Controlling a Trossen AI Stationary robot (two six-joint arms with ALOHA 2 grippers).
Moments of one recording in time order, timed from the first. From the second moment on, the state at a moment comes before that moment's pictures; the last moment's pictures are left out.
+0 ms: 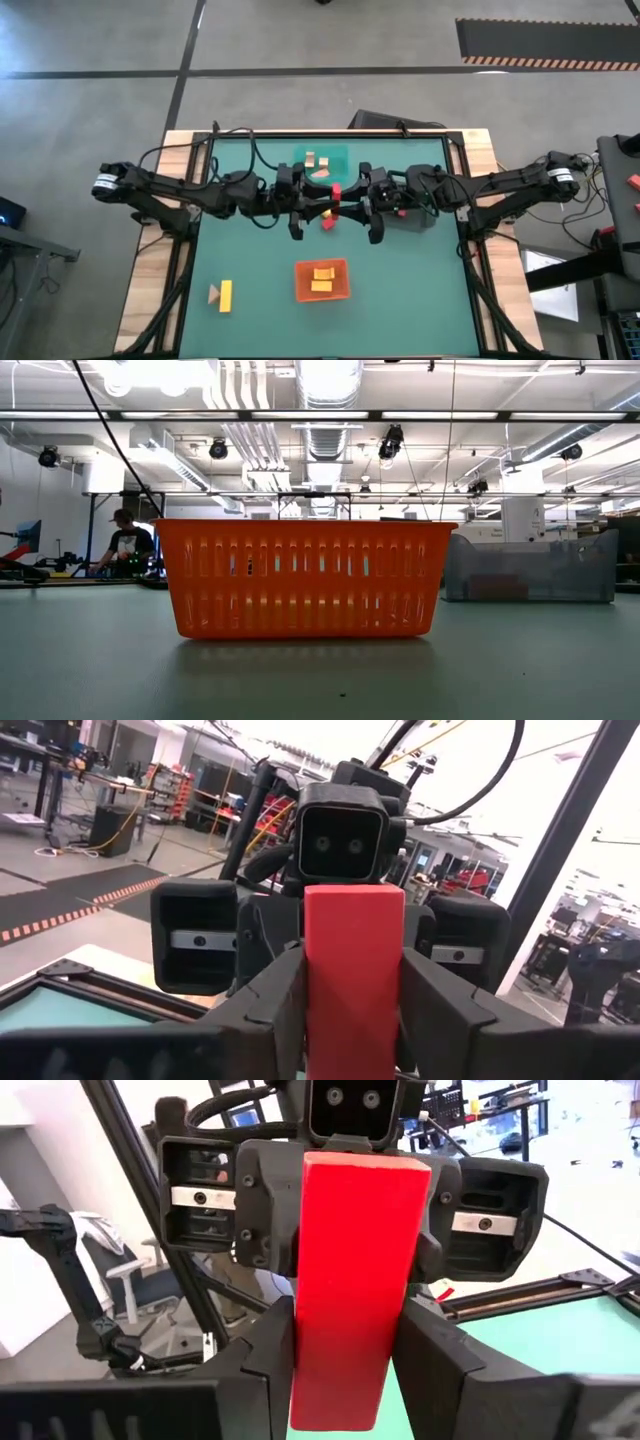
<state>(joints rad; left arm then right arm) -0.13 1.36 1.08 0.48 -0.17 -0.35 0.08 1.32 1.08 0.24 -0.02 0.27</state>
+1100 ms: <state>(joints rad) -0.12 1.30 1.08 0.33 -0.22 -0.44 -0.21 1.35 1.13 -1.07 0.00 0.24</state>
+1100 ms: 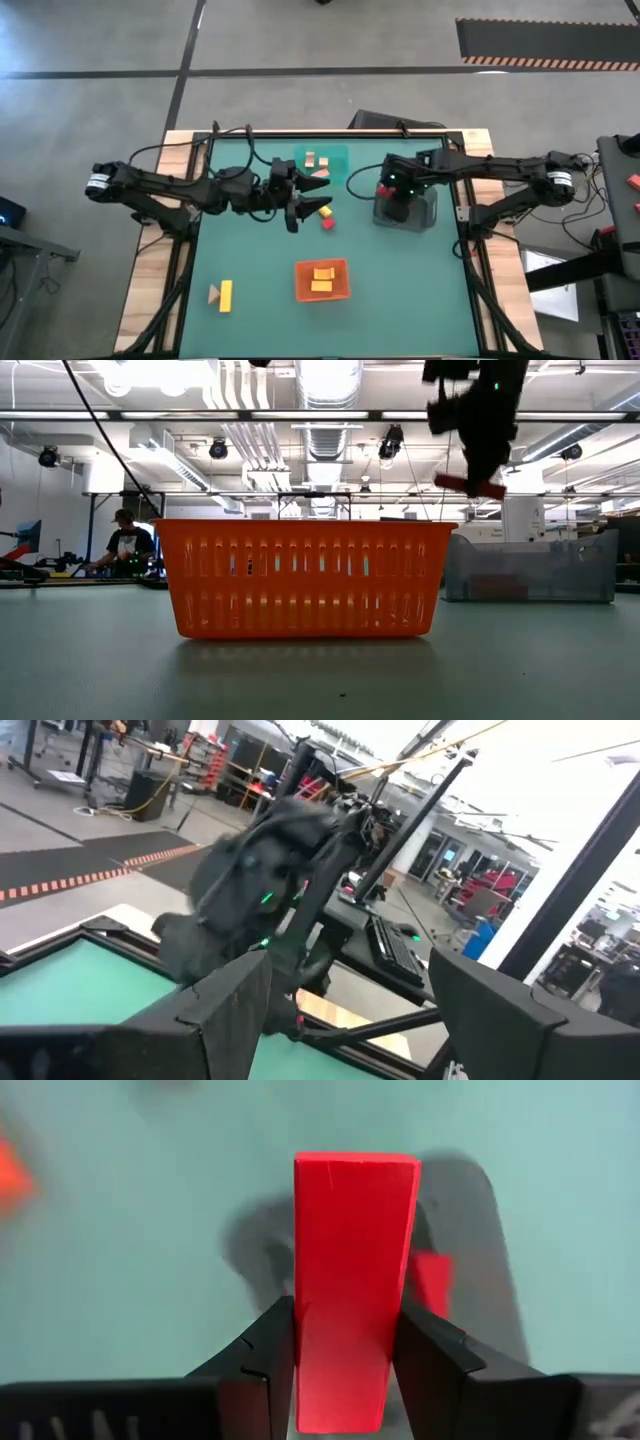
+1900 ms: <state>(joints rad) -0.11 1.27 1.08 0.32 -0.27 -0.43 -0.23 1.62 1.10 -1.20 0.00 0.04</state>
